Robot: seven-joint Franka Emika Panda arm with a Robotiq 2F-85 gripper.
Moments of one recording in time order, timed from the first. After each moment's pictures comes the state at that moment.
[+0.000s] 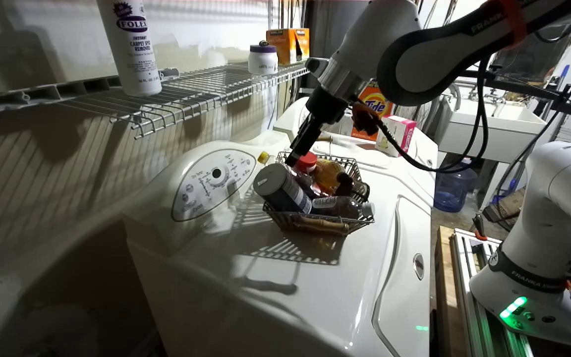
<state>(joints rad) 0.17 -0.26 0.01 -2.44 0.15 2.67 -0.21</state>
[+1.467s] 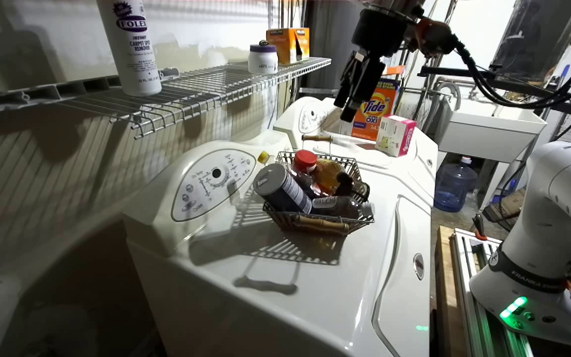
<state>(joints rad) 0.17 -0.52 0.06 -2.27 0.05 2.04 -0.18</state>
